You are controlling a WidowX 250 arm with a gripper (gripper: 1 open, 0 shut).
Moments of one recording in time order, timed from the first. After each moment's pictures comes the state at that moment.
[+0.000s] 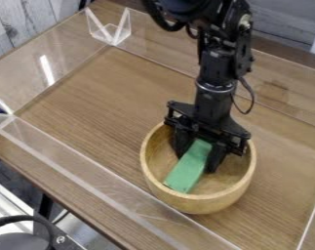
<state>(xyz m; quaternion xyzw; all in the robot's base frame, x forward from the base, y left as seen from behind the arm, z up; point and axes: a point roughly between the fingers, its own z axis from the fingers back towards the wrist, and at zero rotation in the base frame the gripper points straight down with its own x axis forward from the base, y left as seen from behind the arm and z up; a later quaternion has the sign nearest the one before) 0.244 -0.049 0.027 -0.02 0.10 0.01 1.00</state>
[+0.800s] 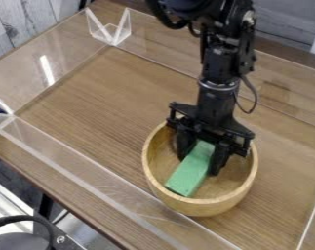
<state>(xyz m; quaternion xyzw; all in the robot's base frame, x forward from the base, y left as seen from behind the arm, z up) 0.241 -0.051 0.034 -0.03 0.12 0.00 0.99</state>
